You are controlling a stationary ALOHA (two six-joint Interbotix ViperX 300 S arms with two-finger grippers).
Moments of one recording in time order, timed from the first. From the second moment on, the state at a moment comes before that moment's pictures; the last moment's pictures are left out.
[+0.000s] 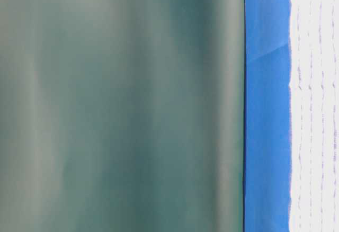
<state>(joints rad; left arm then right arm) 0.00 -0.97 1.18 0.00 -0.29 0.00 0.00 -0.97 1.19 0.00 -0.29 0.00</state>
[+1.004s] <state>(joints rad) 0.37 -0.38 1.18 -0.04 -0.36 0.02 -0.40 -0.44 1.18 0.15 -0.21 0.02</state>
